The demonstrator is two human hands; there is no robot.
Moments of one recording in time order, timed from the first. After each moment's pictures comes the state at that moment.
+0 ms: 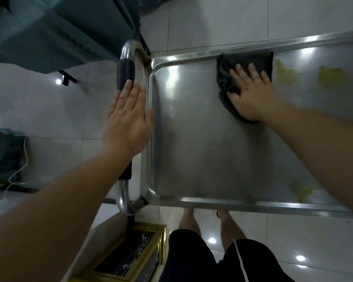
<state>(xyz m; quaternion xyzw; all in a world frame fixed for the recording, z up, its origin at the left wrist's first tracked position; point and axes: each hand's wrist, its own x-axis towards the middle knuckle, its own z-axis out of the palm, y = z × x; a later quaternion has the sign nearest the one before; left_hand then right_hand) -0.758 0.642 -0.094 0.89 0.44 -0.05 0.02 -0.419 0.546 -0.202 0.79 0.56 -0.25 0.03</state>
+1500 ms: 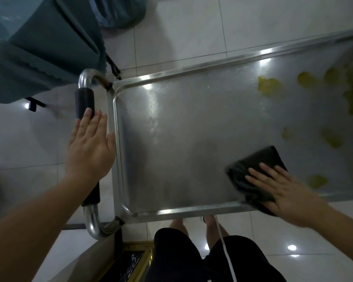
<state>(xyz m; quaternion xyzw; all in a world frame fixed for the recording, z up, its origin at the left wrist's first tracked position) -0.753 0.639 -0.085 0.89 0.45 -0.08 0.03 -0.410 0.228 -0.187 0.69 0.69 -0.22 0.09</state>
